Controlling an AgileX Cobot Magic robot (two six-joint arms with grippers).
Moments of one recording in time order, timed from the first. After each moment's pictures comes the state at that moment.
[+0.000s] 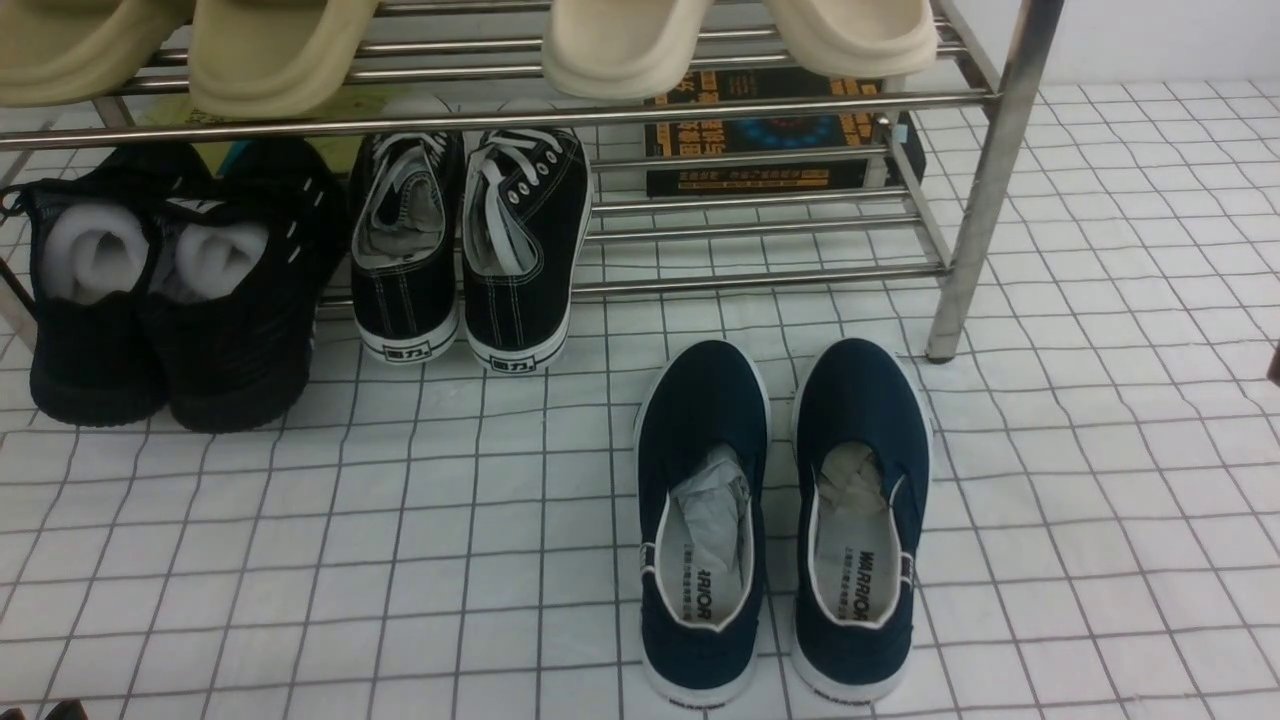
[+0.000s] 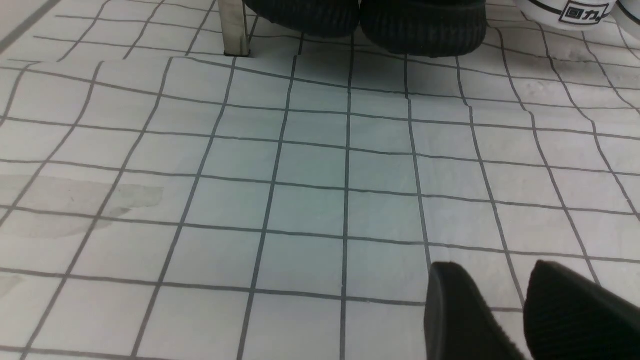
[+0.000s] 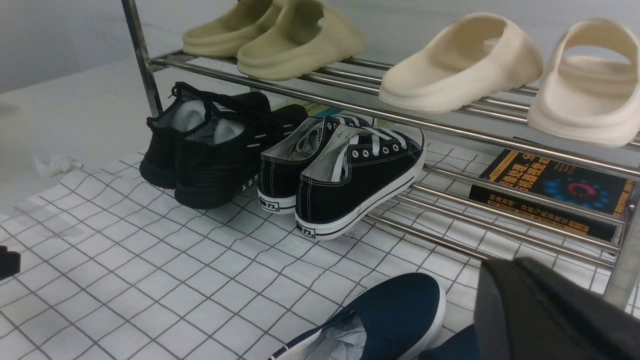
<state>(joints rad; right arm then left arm) 0.80 0.52 -0.63 -0.40 0.31 0.46 -0.03 -0.01 0.02 0.15 0.40 -0.22</state>
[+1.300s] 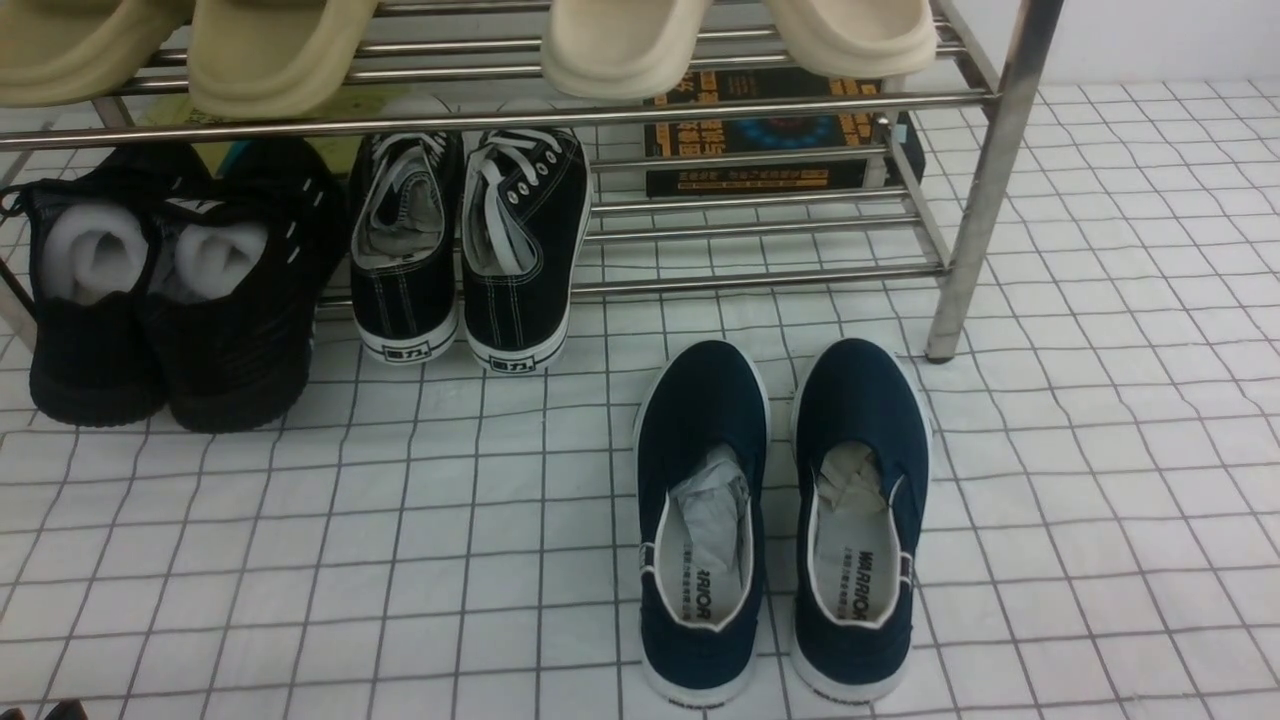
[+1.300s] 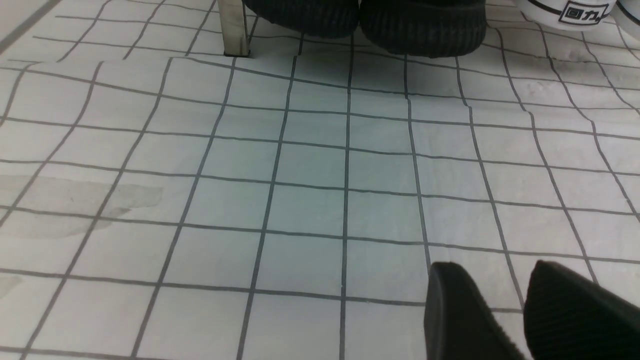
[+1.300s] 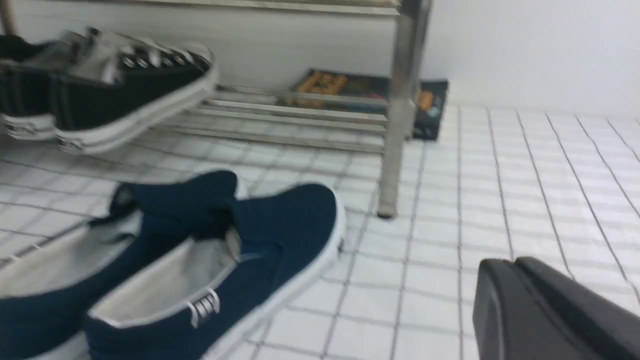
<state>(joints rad) 0.27 0.04 -0.06 -0.10 0.20 0.14 -0.03 -0.01 0.02 0.15 0.40 -0.22</state>
